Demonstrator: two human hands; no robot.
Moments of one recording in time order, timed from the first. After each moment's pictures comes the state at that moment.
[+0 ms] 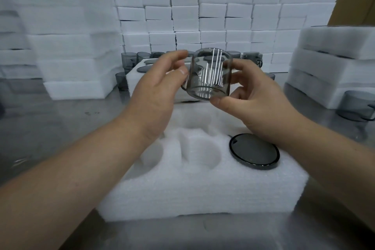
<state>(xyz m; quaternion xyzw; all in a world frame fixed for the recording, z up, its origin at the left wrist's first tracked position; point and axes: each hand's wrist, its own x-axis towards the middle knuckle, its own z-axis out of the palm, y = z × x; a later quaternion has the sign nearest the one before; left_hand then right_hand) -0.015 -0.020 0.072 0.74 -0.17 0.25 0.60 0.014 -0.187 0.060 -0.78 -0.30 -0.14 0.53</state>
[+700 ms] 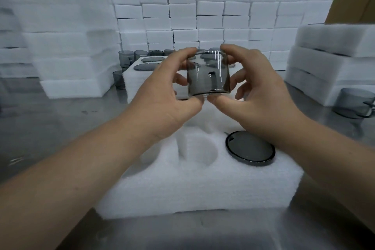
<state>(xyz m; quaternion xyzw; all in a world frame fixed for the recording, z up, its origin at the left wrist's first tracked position) -0.013 -0.021 0.065 0.84 -0.20 0.28 0.43 0.009 -0.188 0.060 -0.78 -0.35 -0.31 0.42</state>
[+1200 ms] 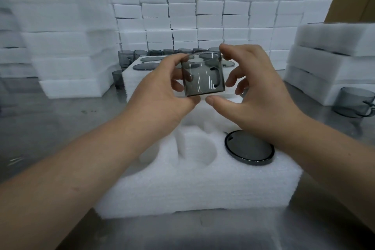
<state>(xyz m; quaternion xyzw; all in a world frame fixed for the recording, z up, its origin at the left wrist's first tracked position) -0.008 -0.019 0.062 0.85 -0.15 0.28 0.43 0.006 -0.188 0.063 -0.80 -0.35 -0.33 0.35</state>
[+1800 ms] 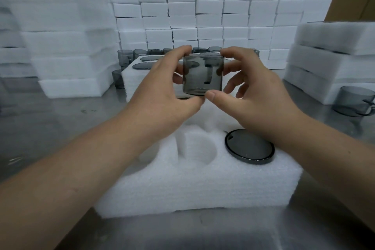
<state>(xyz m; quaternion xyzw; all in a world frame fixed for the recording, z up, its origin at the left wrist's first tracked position) -0.010 -0.017 0.061 0.86 -0.18 0.29 0.39 0.005 -0.186 0.063 -0.81 -0.30 -0.27 0.41</state>
